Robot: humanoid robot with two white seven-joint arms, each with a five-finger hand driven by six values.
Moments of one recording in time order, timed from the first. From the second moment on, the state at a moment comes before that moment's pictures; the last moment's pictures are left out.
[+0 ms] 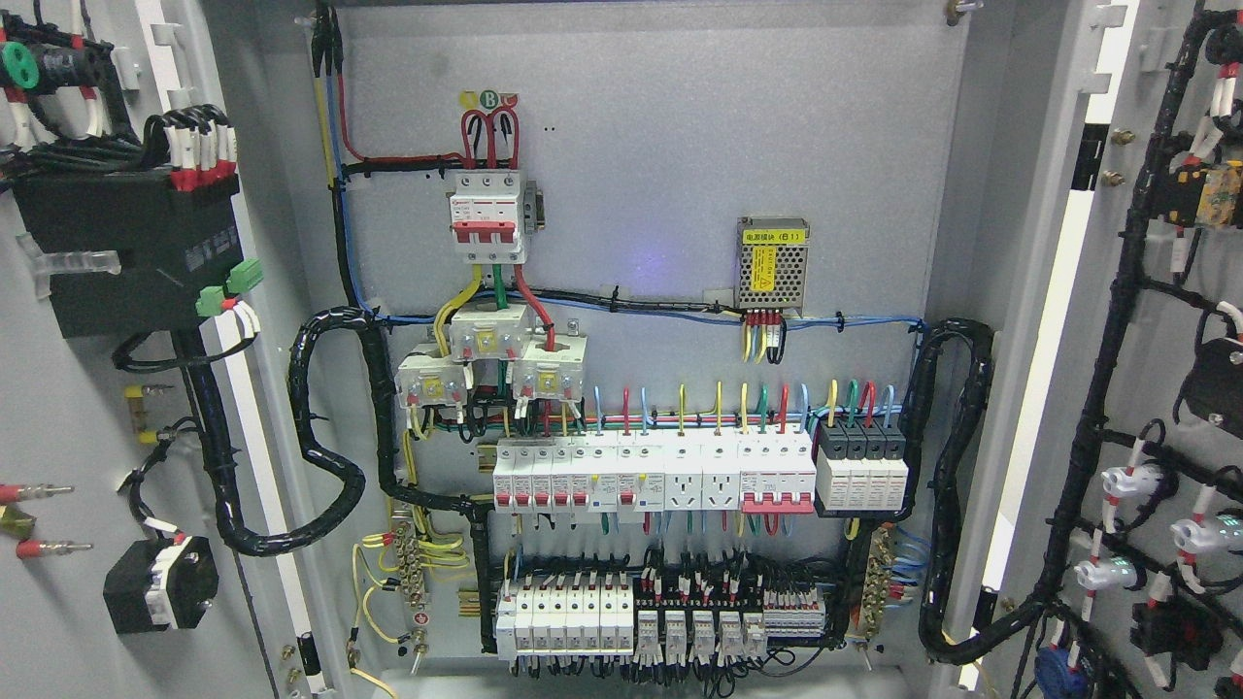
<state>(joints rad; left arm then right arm) 0.53 0.27 0.04 -1.94 0.35 -0.77 -0.11 0.40 -0.53 -0.12 -1.91 -0.69 -0.79 0.35</state>
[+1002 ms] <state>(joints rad) 0.56 0.37 0.22 -1.93 0.55 -0.77 -0.12 0.38 -0.53 -0.14 -1.90 -0.71 -0.79 0.35</state>
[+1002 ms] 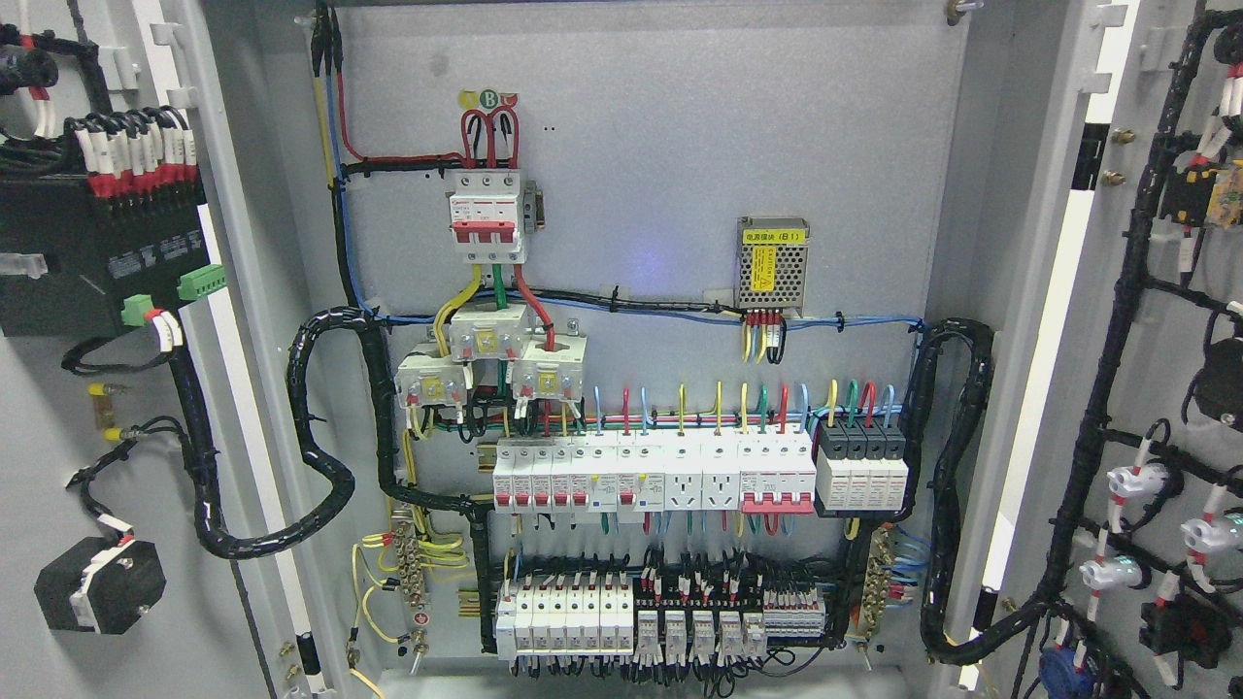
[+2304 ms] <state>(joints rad) 0.42 0.47 0.32 -1.72 0.68 -0.77 -0.12 0.39 -0.54 -0.13 -1.88 -0.71 -0.79 0.35</state>
